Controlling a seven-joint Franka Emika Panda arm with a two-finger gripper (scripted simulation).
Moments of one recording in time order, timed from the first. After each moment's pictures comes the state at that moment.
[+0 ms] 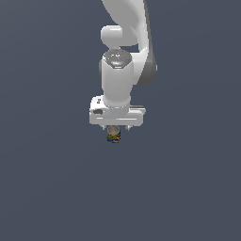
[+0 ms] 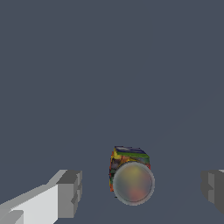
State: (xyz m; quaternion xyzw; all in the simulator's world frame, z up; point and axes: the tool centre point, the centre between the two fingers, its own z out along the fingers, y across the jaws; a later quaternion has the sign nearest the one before) arm 0.008 -0.018 0.186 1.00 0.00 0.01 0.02
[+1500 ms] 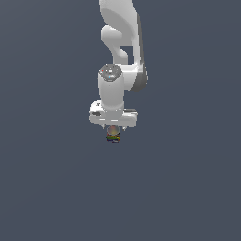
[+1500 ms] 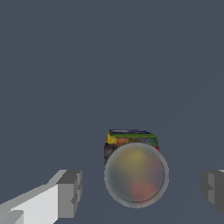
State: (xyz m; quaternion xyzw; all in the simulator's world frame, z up) arm -0.036 -0.032 0.126 1.00 -0.05 0.01 0.00
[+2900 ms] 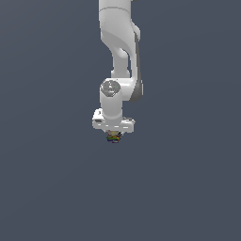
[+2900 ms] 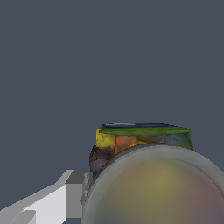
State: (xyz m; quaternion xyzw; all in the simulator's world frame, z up) arm -0.053 -0.035 0.059 1.00 -0.07 0.00 0.00
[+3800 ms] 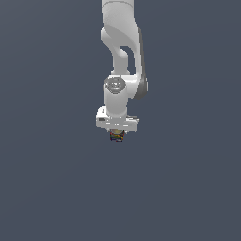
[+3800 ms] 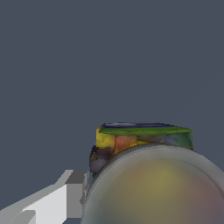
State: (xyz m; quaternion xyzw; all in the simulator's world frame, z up) arm -0.051 -0.017 0.075 1.00 -0.07 0.00 0.00
